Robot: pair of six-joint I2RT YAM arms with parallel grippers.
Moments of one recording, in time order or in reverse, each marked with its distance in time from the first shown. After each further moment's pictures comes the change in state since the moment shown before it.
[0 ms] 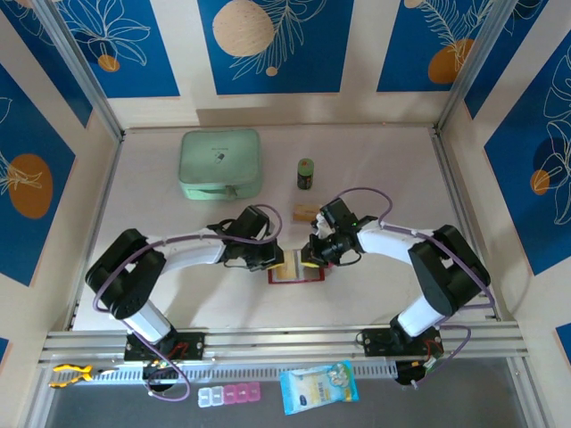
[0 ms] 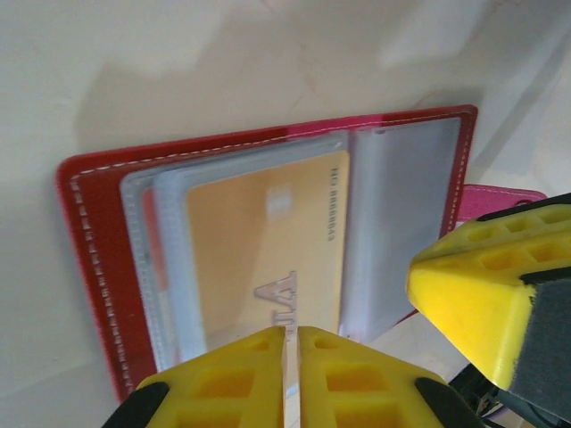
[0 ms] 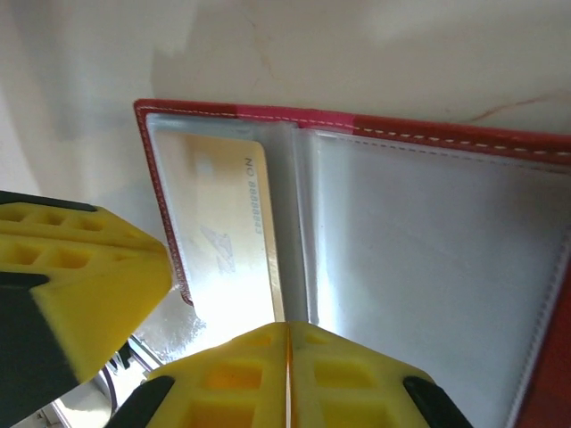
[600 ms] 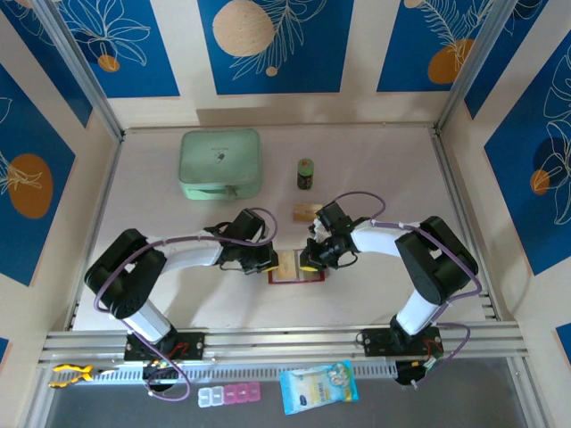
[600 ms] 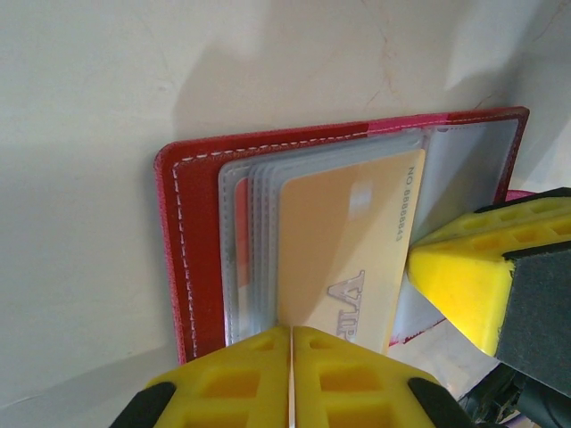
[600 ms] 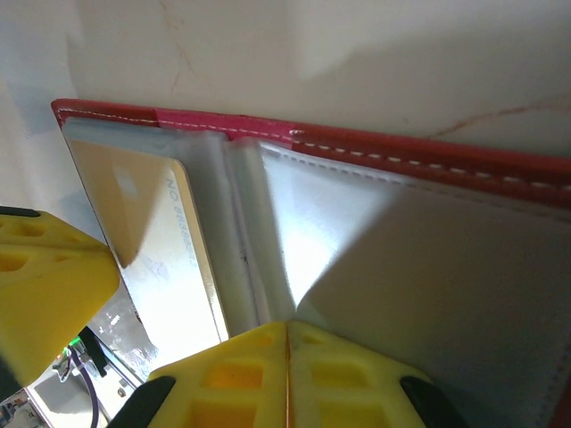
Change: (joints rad) left arm 0.021 0.000 -0.044 0.014 -0.001 0.001; right arm 0.003 0.078 0.000 0.027 0.005 -0.009
